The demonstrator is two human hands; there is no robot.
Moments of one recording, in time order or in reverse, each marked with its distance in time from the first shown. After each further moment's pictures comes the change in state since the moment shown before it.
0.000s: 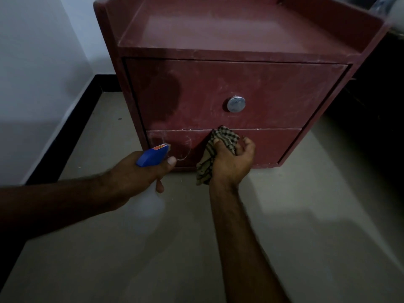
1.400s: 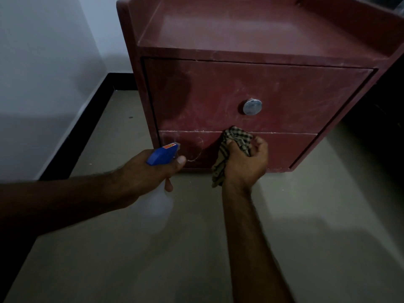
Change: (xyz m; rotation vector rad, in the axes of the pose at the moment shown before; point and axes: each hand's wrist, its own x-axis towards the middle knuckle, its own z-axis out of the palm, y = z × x) left_hand 0.008 -0.009 -0.005 -0.017 0.017 0.002; right_hand 0.002 -0.002 0.002 -0.011 -0.027 -0.157
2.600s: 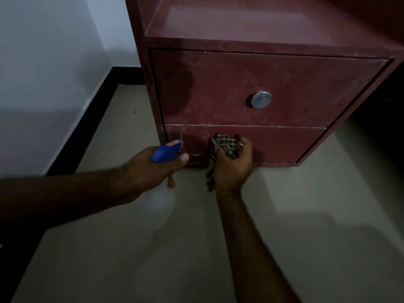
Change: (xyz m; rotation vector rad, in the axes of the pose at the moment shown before) left_hand 0.000 -0.012 -0.004 0.022 -0.012 -0.015; right_hand -0.023 0.046 0.002 -0.205 -0.128 -0.091
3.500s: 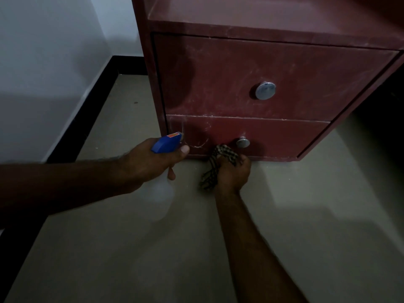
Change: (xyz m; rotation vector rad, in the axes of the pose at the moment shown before) left_hand 0.005 -0.011 0.001 -0.056 -0.002 0.012; right_hand -0.002 0.051 -0.004 0.010 0.107 0.367
